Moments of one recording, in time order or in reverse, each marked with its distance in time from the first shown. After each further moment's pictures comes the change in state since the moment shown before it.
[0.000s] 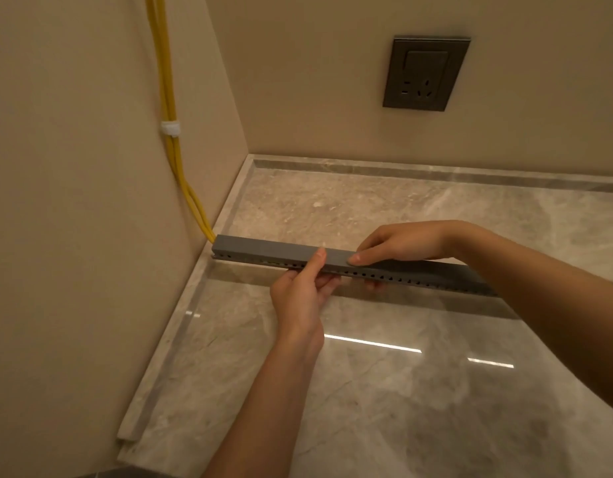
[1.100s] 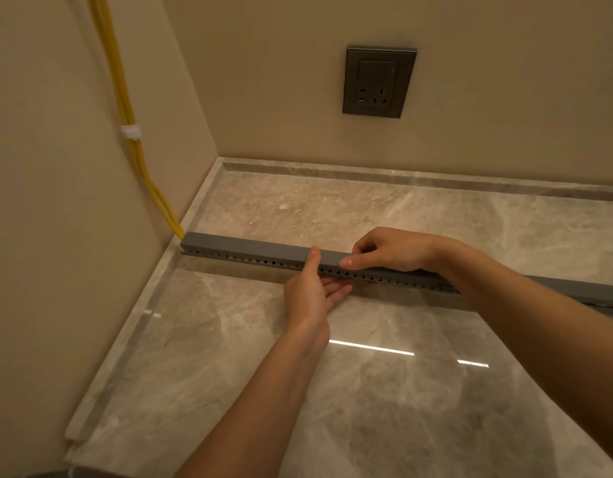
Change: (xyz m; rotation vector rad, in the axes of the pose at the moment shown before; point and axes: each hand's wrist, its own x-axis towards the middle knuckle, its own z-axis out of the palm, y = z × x) left_hand -0.012 -0.039 0.048 0.109 -0.062 -0.123; right_hand -0.025 0.046 -0.001 -0.024 0.263 -0.019
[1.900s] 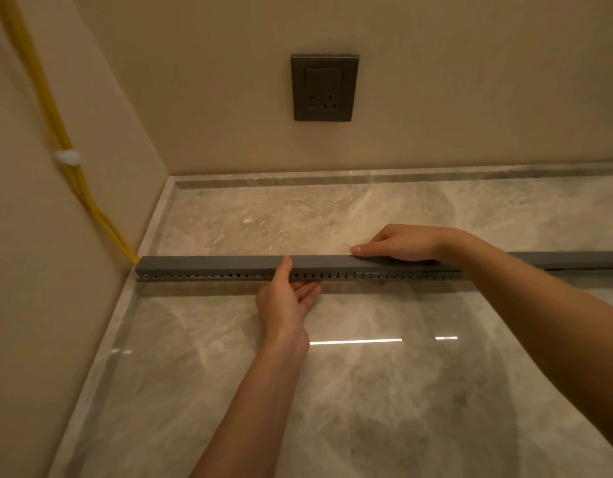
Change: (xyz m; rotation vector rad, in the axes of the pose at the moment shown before) left_hand 0.010 0.006 0.000 -0.017 0.055 -0.054; right_hand -0.036 0.029 -0.018 -0.018 0.122 0.339
